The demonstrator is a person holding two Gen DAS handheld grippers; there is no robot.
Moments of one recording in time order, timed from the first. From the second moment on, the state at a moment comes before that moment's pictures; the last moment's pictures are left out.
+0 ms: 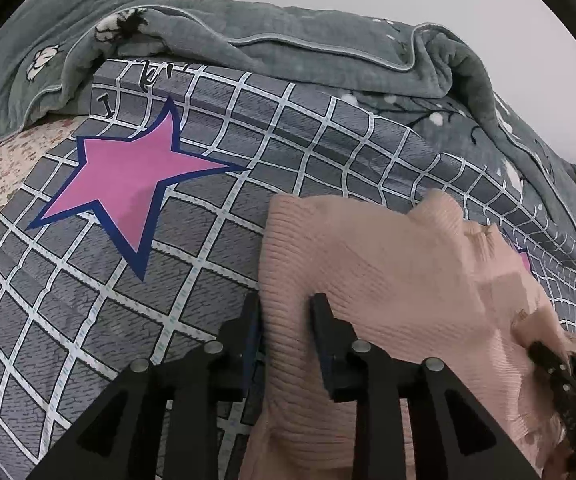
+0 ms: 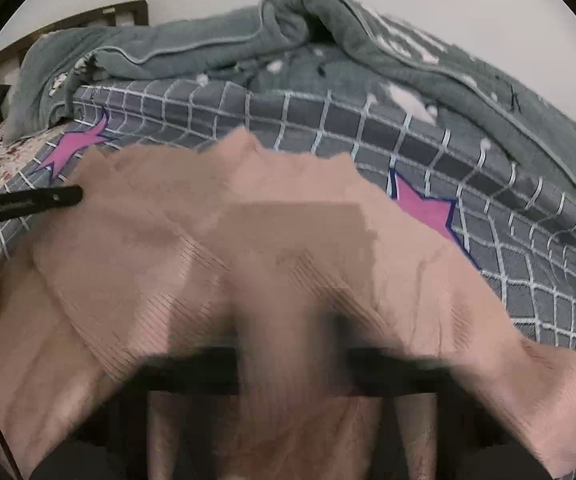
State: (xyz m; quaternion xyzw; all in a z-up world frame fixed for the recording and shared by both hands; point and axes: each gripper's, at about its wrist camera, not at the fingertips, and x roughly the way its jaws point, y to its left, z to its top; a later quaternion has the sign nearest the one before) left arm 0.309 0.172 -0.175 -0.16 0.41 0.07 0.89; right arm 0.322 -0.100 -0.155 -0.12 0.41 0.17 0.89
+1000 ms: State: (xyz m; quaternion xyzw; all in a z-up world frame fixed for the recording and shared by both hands) left arm 0.298 0.177 -0.165 -0.20 0.39 0.05 0.89; right arm 0.284 -0.184 -0.158 -0.09 0.42 0.07 0.90
